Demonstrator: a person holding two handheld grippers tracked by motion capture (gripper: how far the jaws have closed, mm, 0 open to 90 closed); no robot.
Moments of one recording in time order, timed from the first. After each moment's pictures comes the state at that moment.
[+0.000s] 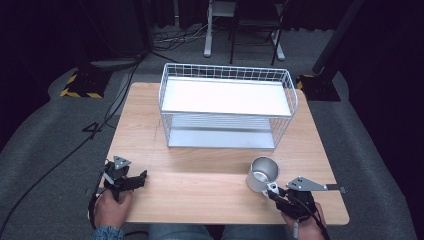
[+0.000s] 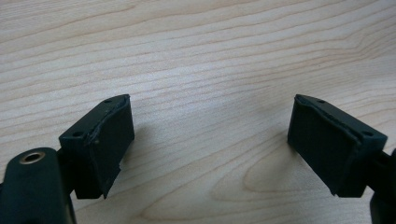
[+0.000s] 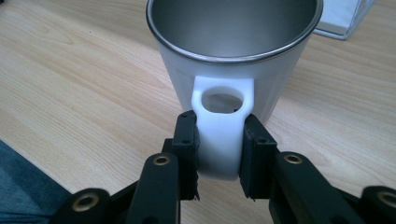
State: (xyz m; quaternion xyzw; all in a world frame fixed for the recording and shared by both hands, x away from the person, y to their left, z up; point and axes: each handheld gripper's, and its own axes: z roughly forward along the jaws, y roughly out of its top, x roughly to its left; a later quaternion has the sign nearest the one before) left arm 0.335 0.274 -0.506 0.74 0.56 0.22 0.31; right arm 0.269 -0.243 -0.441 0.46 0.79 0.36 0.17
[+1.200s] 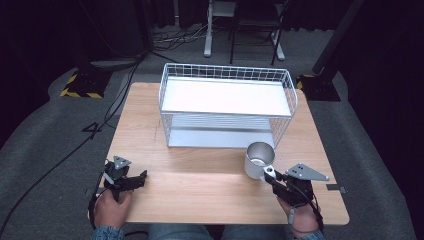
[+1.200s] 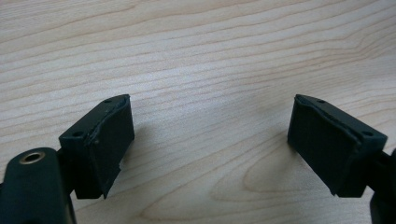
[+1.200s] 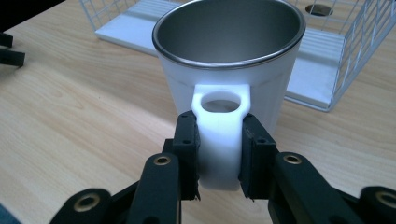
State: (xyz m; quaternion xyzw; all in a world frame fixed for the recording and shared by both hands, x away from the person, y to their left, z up) left arm 0.335 0.275 -0.506 0.74 0.56 0.22 0.31; right arm 0.290 -0.229 -0.411 0.45 0.76 0.42 0.21
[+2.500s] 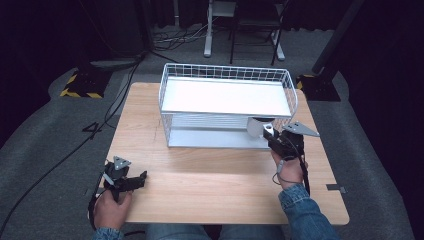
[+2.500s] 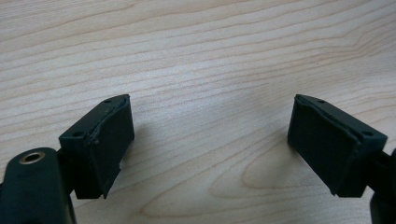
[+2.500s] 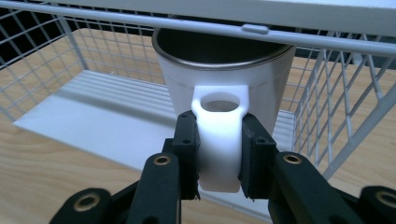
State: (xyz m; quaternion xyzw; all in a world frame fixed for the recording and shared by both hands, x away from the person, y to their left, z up) left arm 0.333 0.274 -0.506 0.74 0.56 0.21 0.31; right arm 0.404 -0.224 -0.396 0.48 0.70 0.44 0.28
